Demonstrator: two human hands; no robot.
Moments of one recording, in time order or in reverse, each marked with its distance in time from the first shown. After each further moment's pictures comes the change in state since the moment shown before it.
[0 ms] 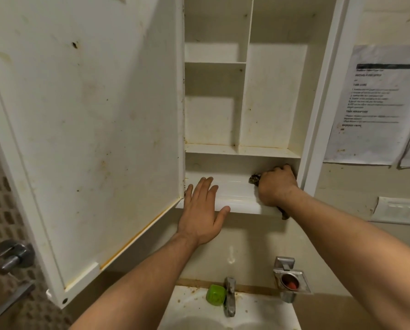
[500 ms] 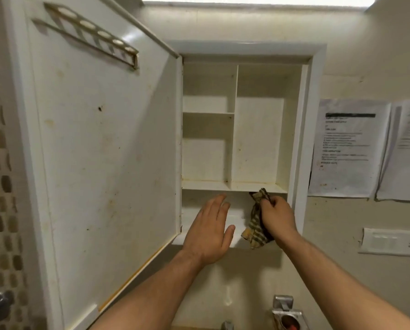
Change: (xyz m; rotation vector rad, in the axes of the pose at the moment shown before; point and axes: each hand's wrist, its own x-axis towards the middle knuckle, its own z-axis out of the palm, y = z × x) left_hand 0.033 0.025 -0.029 -0.061 0.158 0.215; right_hand -0.046 0.004 -0.016 1.564 0.326 0.478
